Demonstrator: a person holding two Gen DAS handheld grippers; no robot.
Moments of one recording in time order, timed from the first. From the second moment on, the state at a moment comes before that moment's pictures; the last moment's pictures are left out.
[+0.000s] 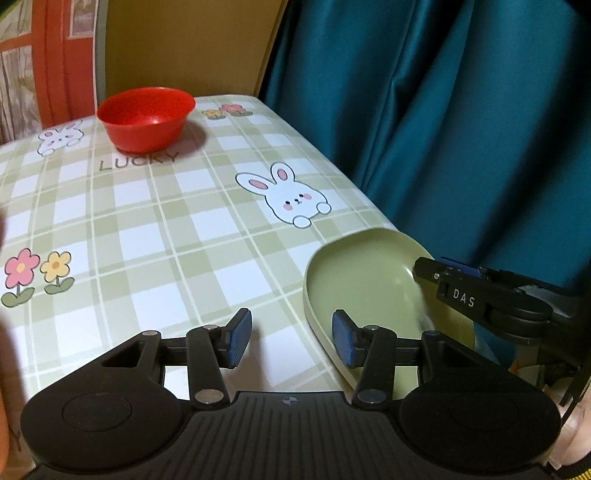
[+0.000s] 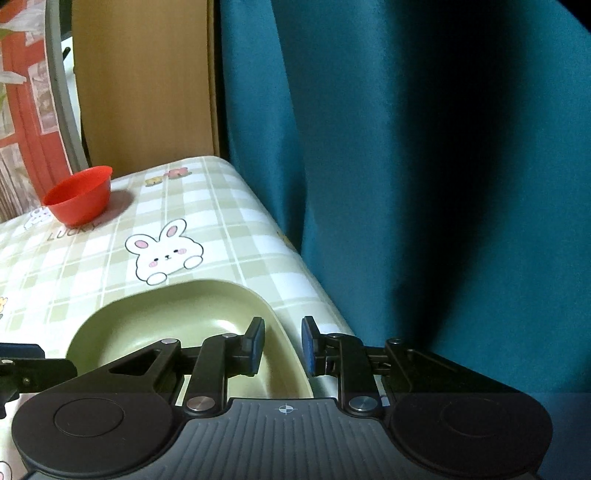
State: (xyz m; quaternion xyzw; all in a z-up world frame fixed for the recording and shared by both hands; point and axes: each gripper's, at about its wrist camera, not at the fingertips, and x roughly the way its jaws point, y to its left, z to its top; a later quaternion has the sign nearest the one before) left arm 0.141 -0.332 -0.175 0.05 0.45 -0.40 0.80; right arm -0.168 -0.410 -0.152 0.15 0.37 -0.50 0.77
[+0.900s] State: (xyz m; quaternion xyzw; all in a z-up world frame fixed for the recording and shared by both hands) left arm 0.151 -0.294 -0.176 0.02 0.46 -0.38 0.80; right arm -0.142 -0.384 -0.143 0.22 0.36 -0.43 0.80
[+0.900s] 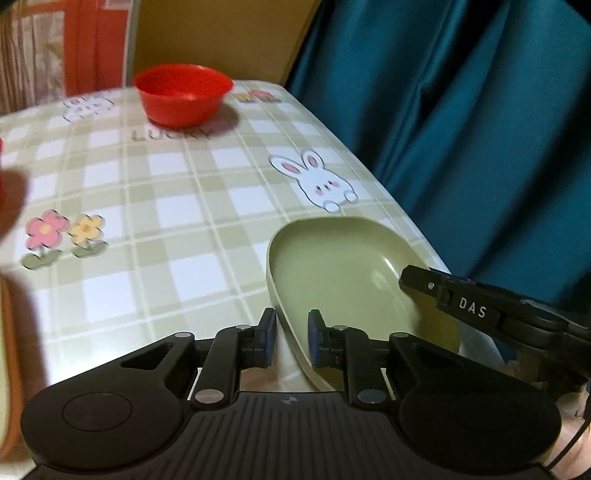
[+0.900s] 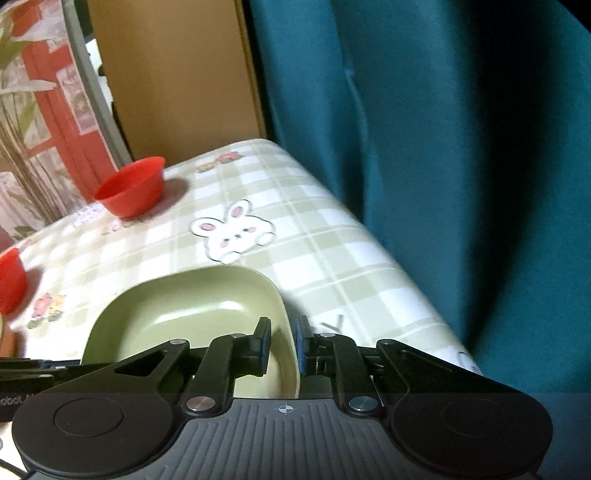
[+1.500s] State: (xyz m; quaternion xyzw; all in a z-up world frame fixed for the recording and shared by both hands) left arm 0.163 -0.244 -0.147 0.01 0.42 -0.34 0.84; right arm -0.098 -0.352 -0.121 0.22 0.35 -0.38 0.83
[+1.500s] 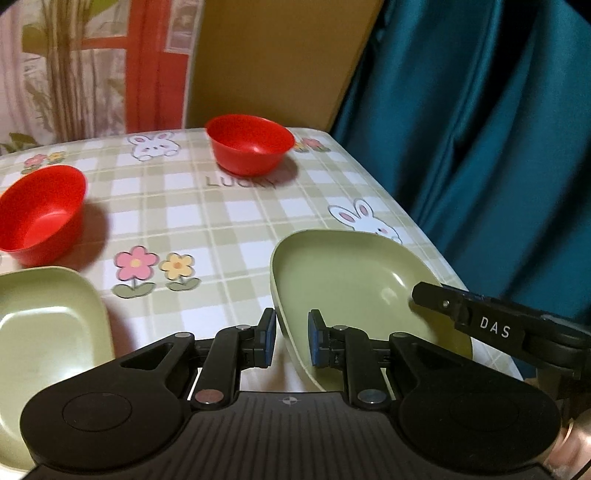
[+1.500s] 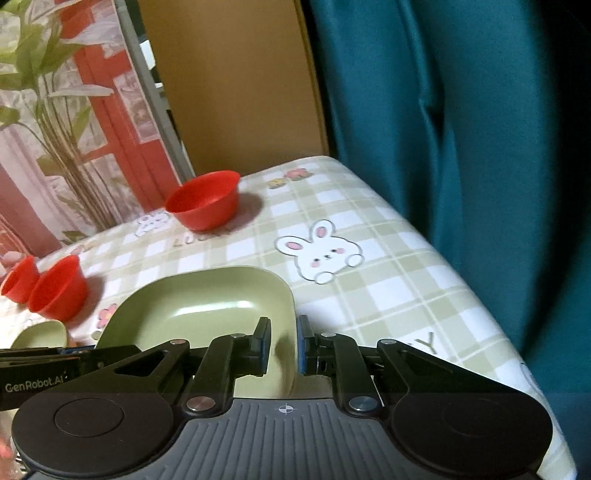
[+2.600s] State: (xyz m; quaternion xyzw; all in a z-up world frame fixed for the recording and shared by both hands) left arm 0.208 -0.061 -0.046 -0.03 0.34 -0.26 0.90; right arm 0.069 -0.245 -0.060 0.20 0.32 -0.26 0.89
